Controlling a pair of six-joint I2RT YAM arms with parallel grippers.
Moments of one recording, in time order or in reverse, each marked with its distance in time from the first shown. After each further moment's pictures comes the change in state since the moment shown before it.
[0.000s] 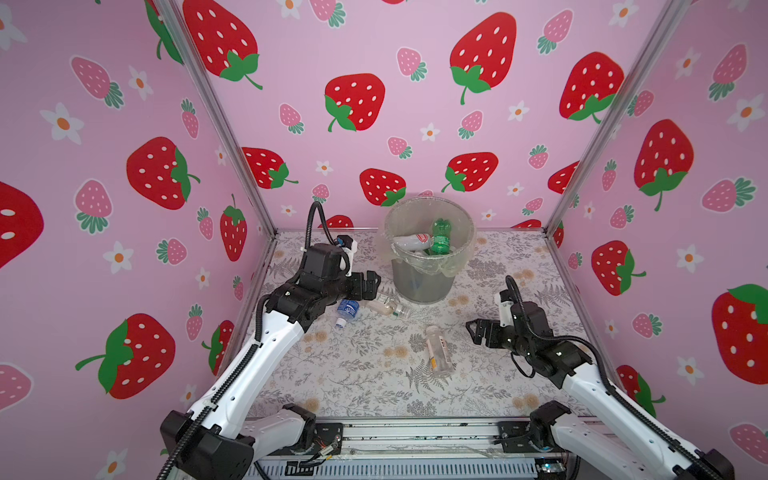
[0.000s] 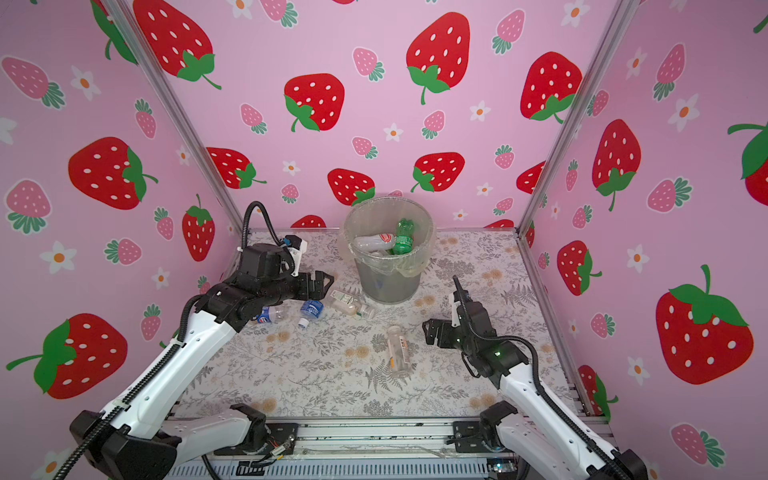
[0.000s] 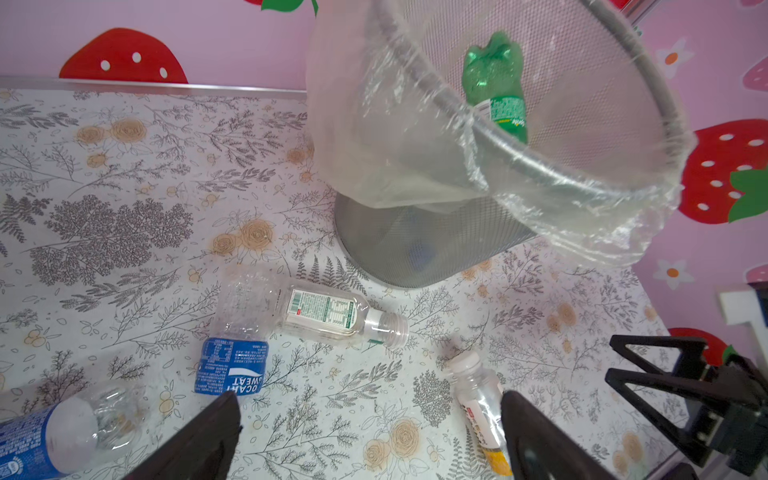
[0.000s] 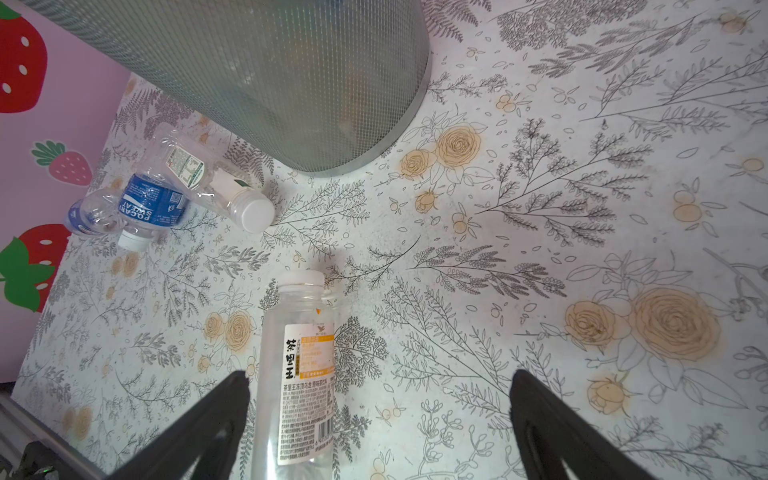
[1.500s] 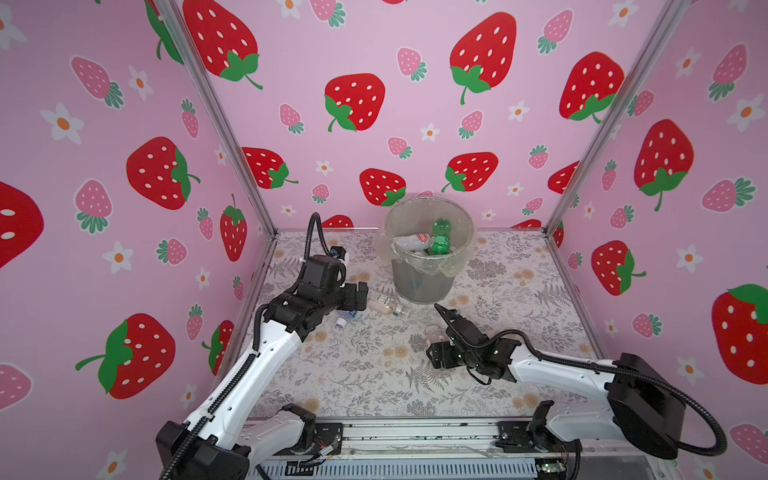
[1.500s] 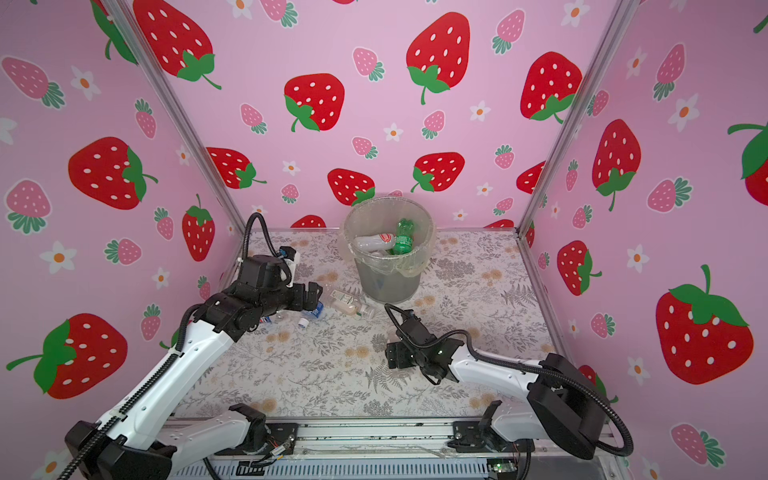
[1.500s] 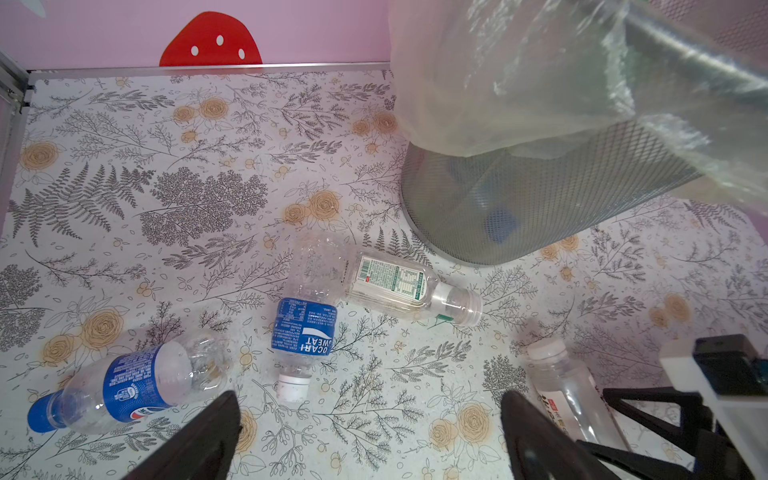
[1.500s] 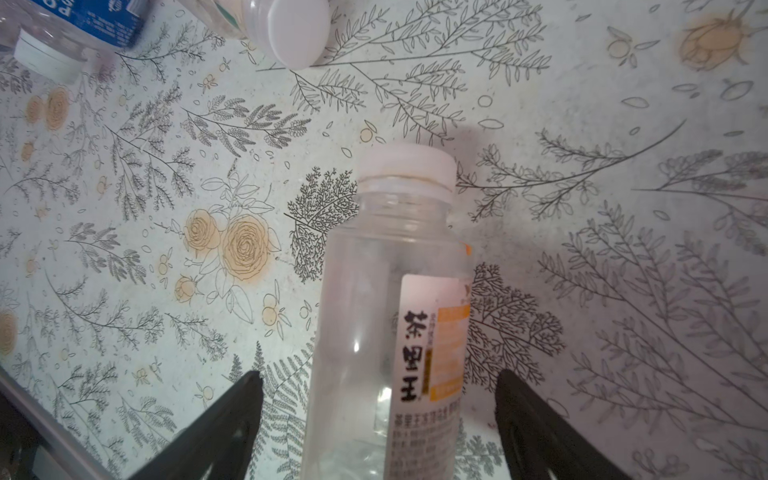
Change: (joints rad) left arm 0.008 -0.061 -0.077 -0.034 -0.157 0.055; right arm 0.440 0.473 0.040 0.220 0.159 0.160
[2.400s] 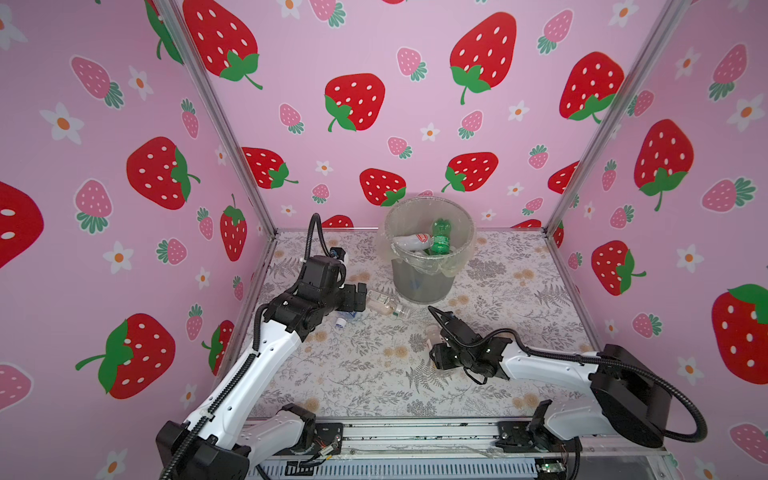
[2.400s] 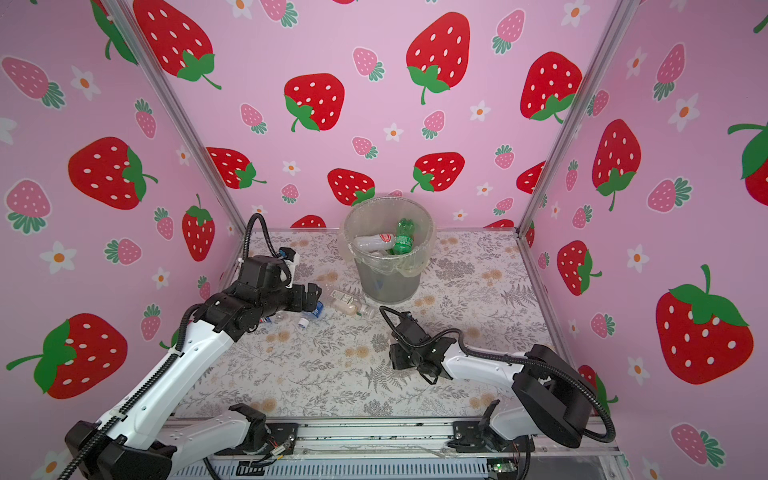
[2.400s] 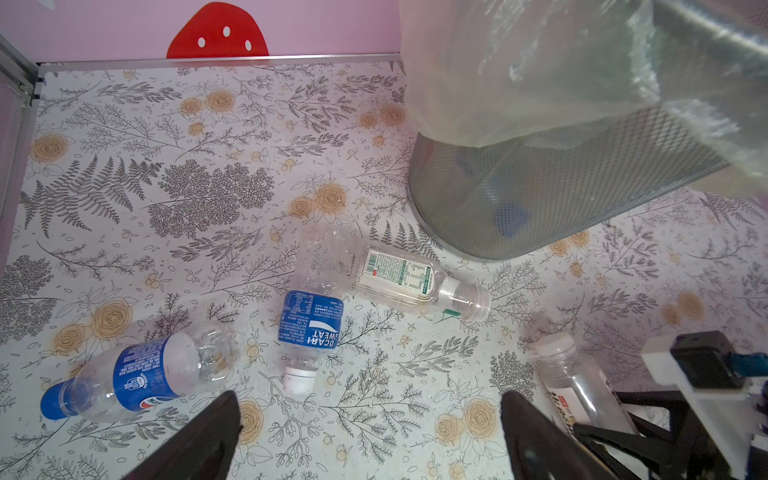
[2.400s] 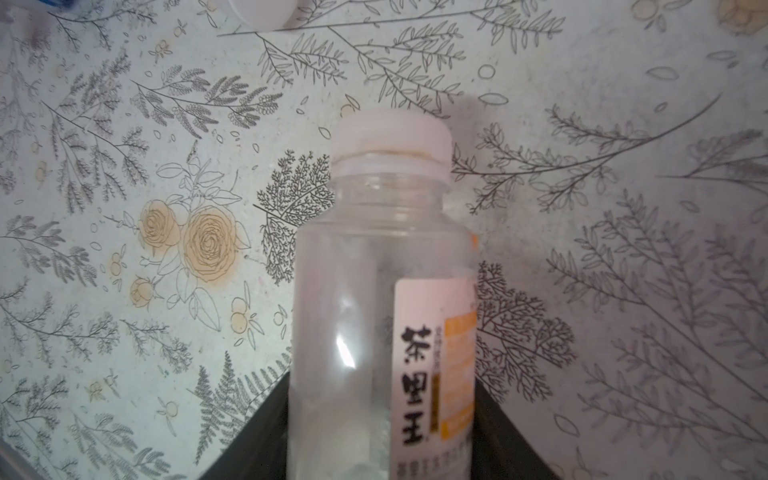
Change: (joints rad) left arm 0.000 0.000 0.000 -0.019 -0.016 0.000; right arm 0.005 0.068 0.013 0.002 0.016 0.001
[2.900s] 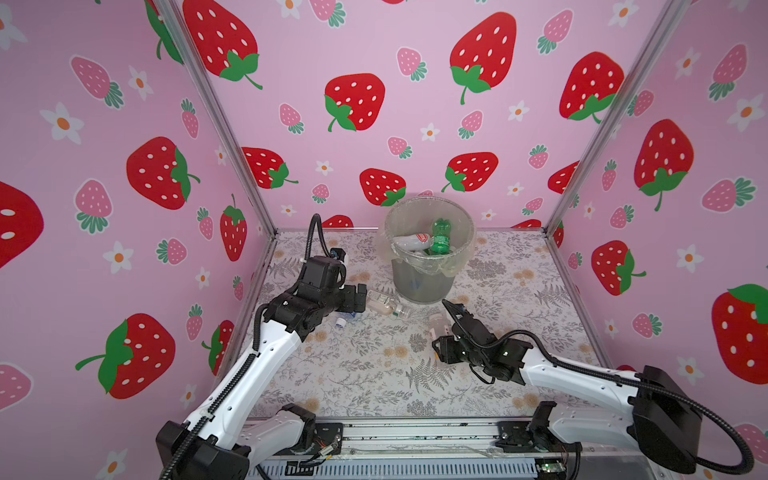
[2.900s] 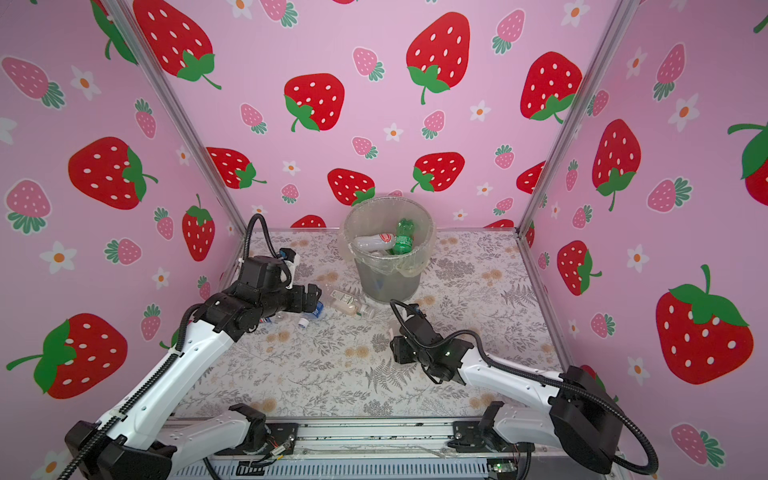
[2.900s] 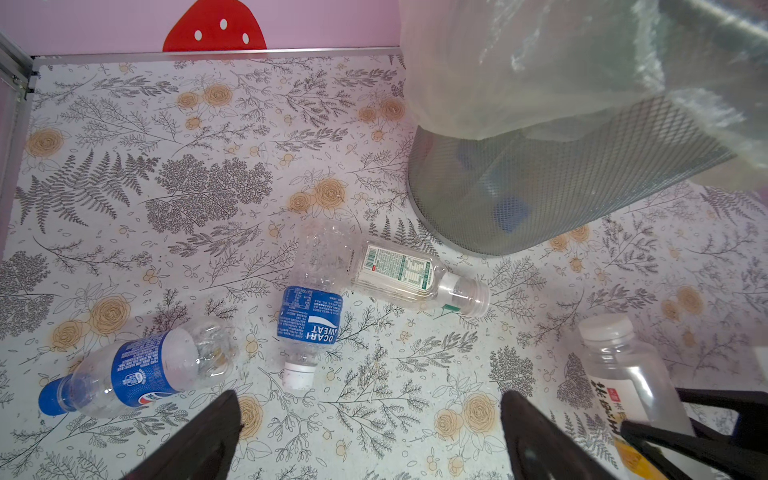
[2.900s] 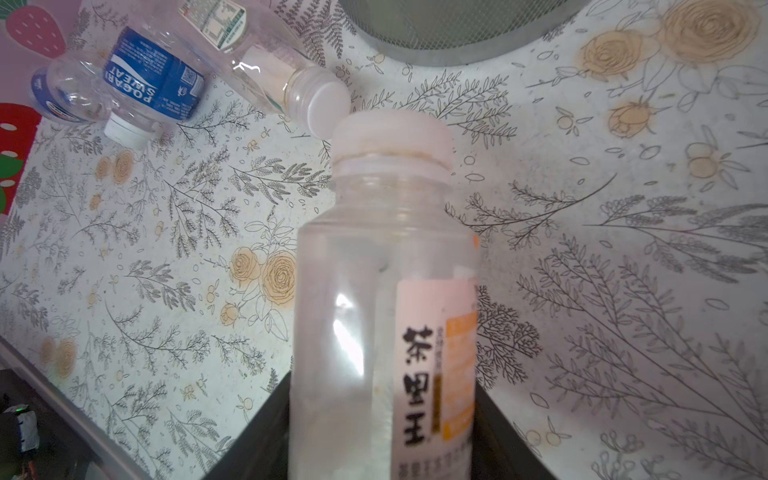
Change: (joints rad) left arm 0.000 0.000 0.000 -0.017 0.009 -0.001; right arm 0.000 -0.206 -0.005 -0.041 0.050 0.034
